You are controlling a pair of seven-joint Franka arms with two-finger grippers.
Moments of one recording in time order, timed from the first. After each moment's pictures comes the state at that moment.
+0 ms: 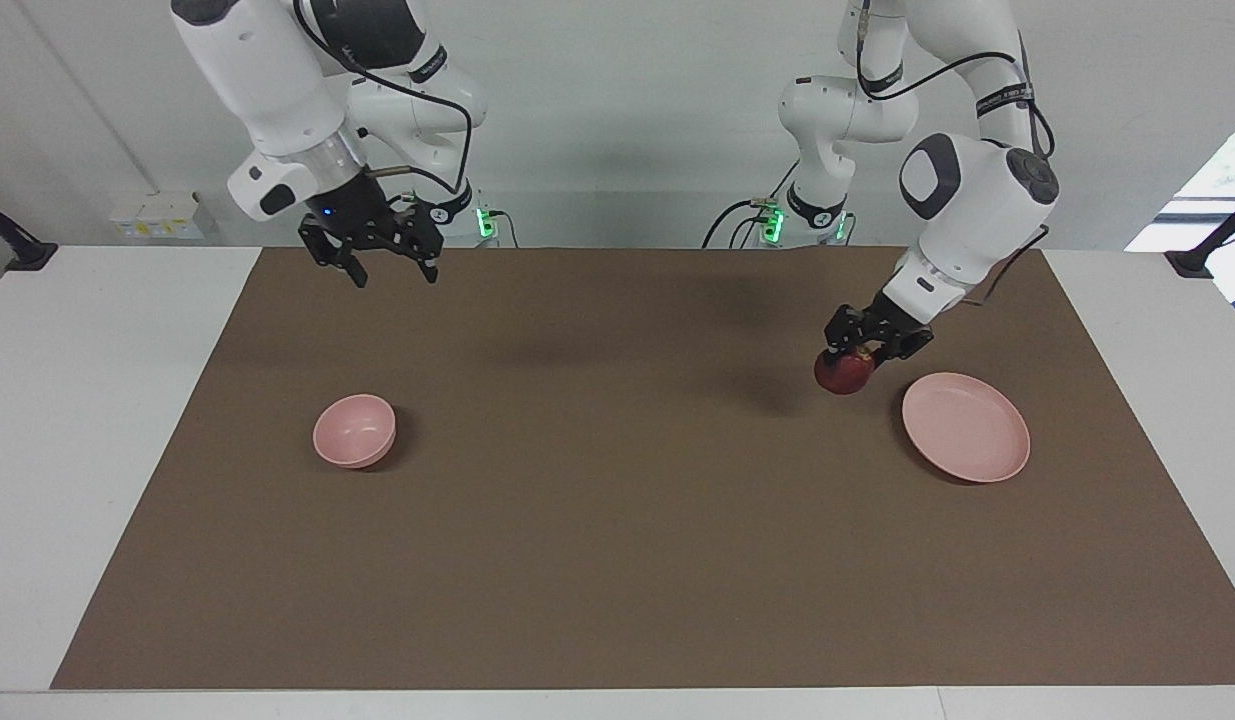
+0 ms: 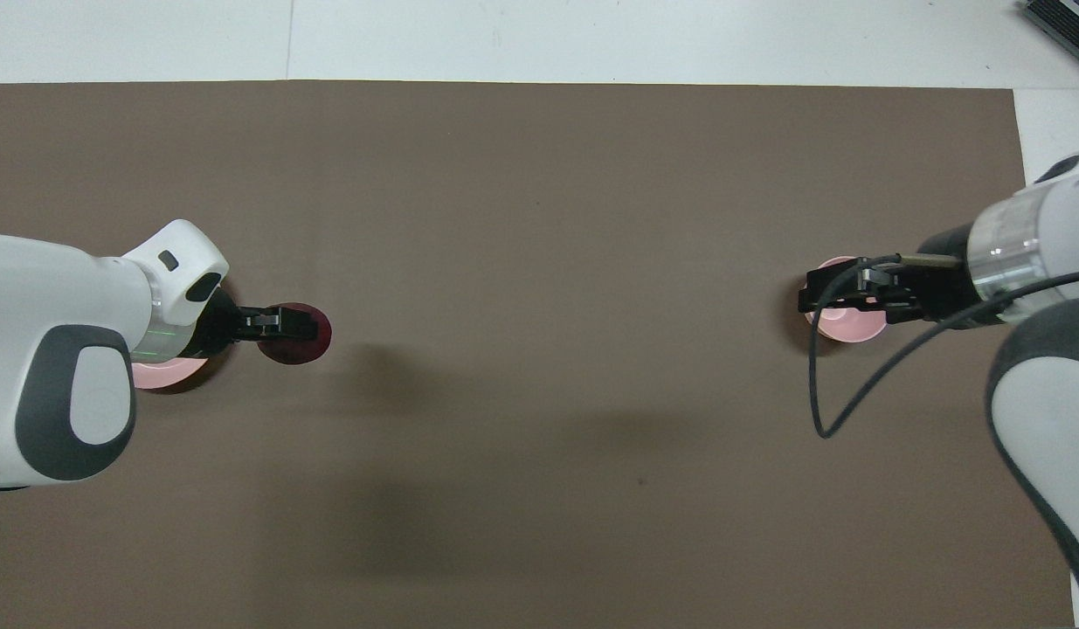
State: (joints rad) left arm -0.28 -0.04 0.08 -2.13 -0.37 2.15 0.03; right arm 0.08 -0.02 0.04 -1.72 0.23 1.71 0.22
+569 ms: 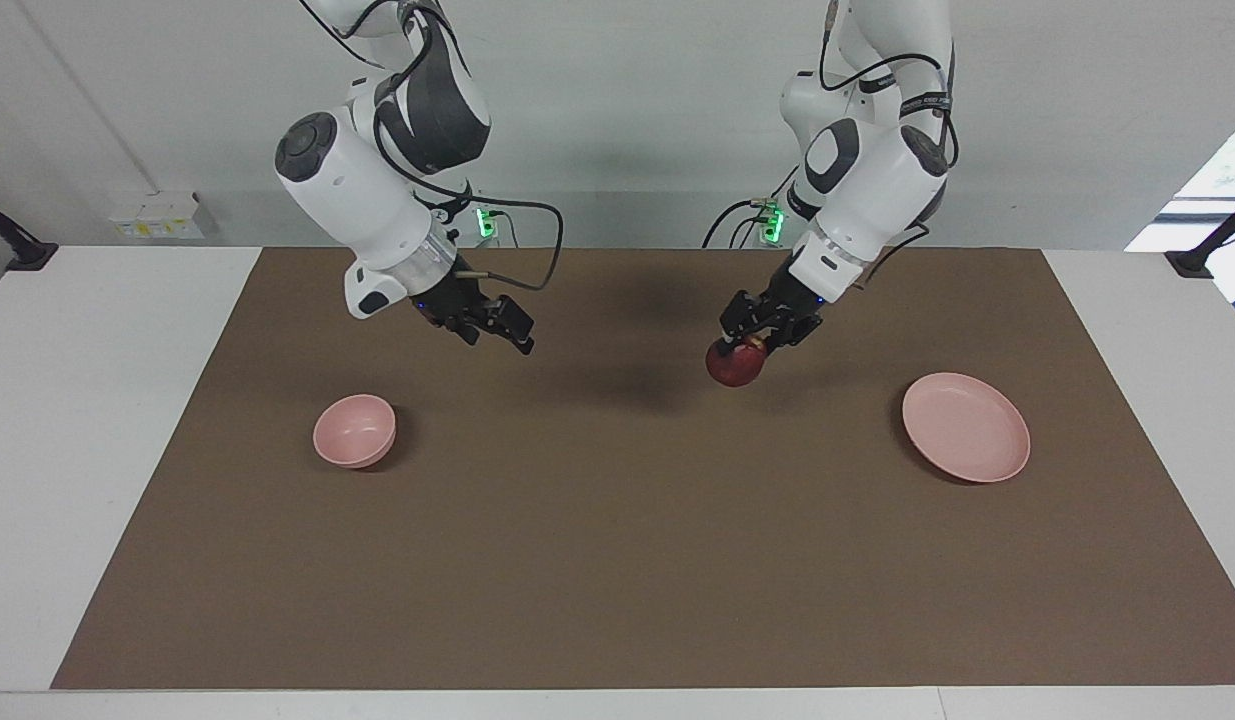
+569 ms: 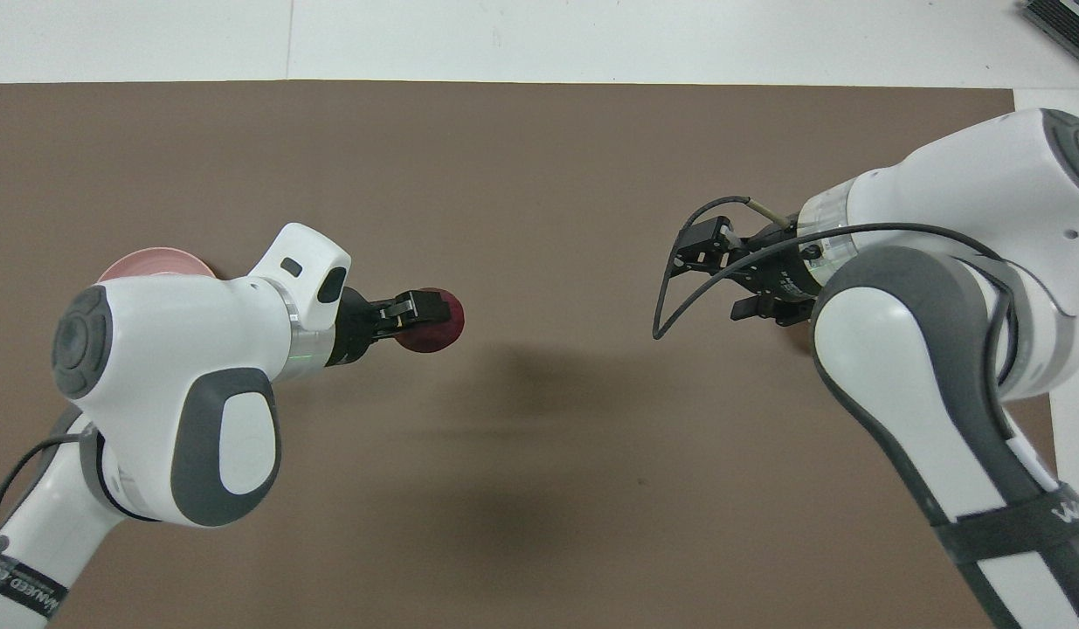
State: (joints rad) left arm -0.54 -0.04 0.08 -2.14 -0.59 2.42 -0.27; right arm 0.09 0.14 0.12 -1.76 0.45 1.91 0.56
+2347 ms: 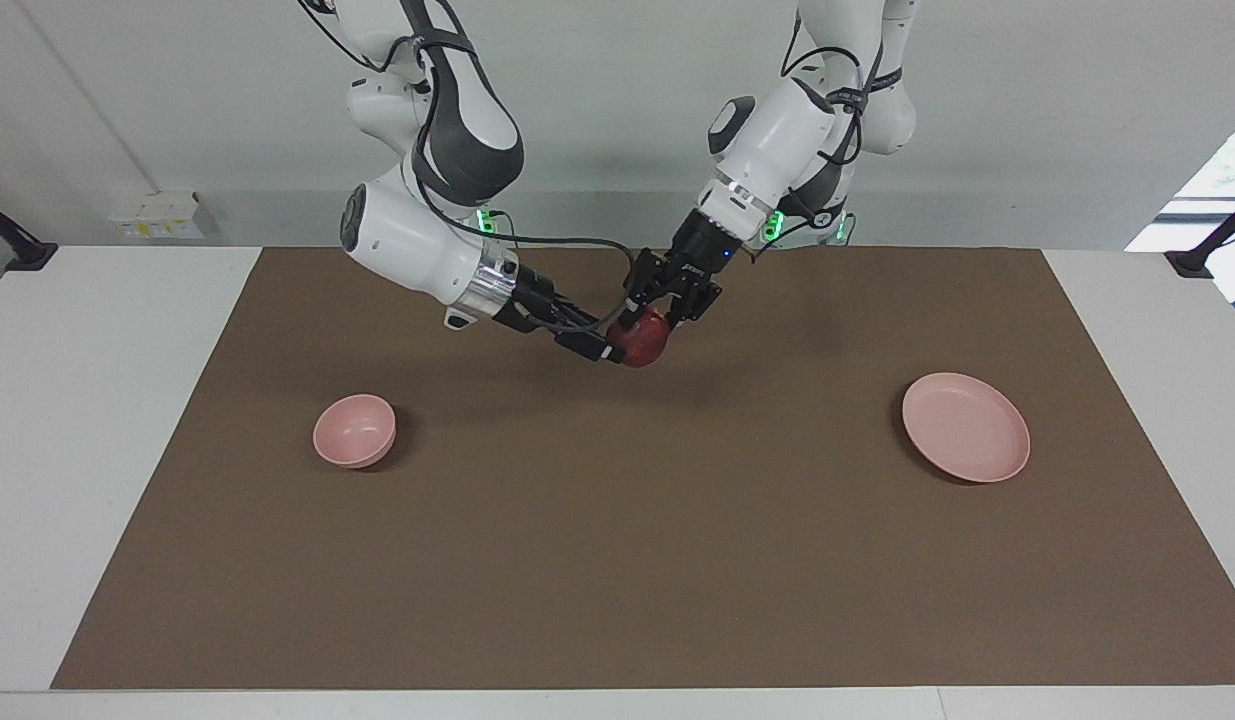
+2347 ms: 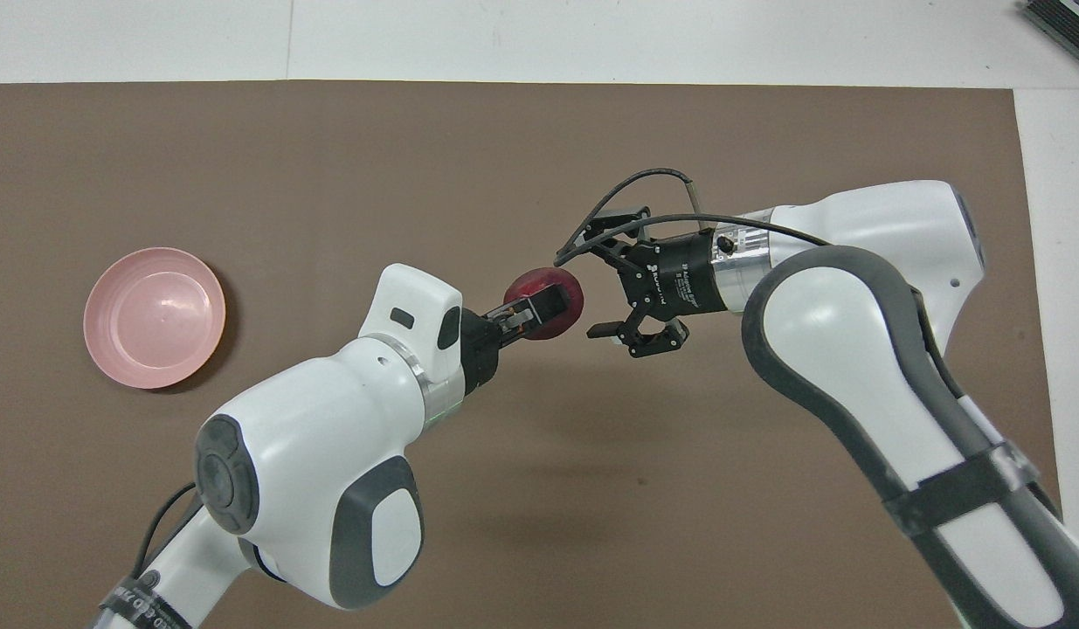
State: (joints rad) left arm -0.74 -0.02 0.04 -2.13 -0.65 2.81 -0.52; right arm 0.13 0.17 0.21 -1.86 0.95 2.13 0.85
